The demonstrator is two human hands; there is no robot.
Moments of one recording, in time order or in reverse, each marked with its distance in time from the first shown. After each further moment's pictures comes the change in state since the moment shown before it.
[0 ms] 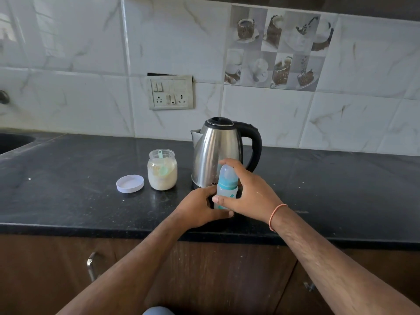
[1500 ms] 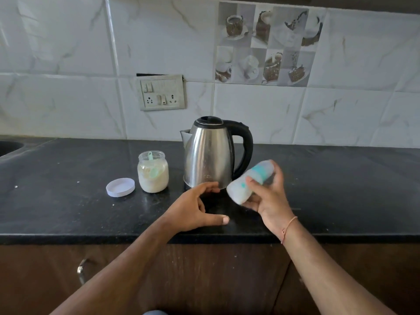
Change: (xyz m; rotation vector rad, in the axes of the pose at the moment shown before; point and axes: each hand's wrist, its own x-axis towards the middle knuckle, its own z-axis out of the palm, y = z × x) left_hand -0.008 0.004 -0.004 -0.090 -0.025 0.037; right_hand -0.022 0.039 0.006 1.373 0.549 0.533
